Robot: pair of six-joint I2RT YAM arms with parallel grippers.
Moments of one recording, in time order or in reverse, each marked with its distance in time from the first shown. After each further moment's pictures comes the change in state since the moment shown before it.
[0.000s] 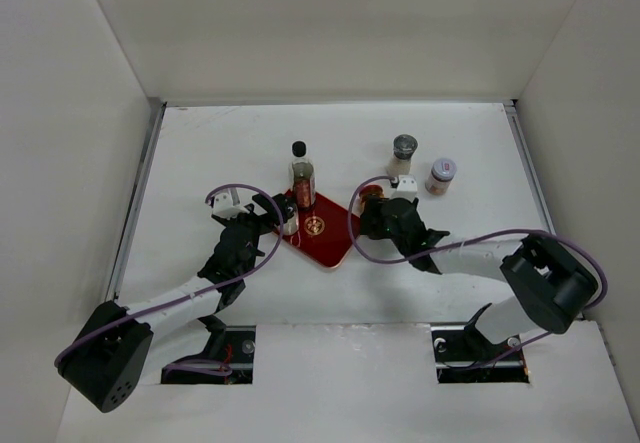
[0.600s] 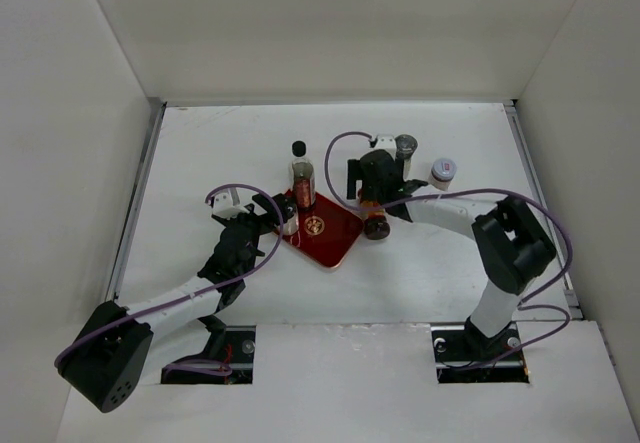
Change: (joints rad) left arm 0.002 0.000 0.000 0.000 0.003 -0.002; right arm -0.098 0.244 0.498 -0.340 -0.032 -0.106
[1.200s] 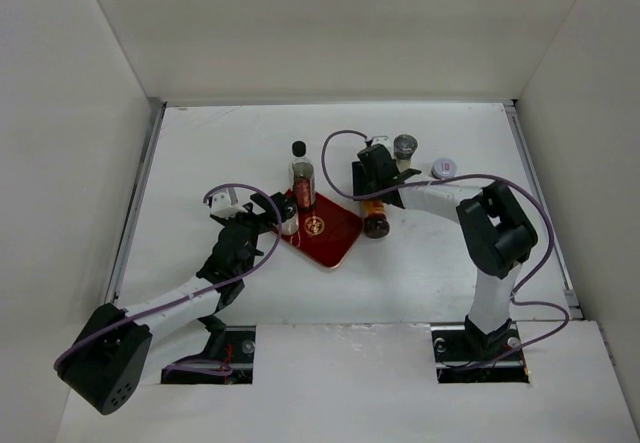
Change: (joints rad) left arm 0.013 -0.012 0.000 0.000 0.004 0.000; right arm -0.049 0.161 0.128 -0.166 -0.081 -0.044
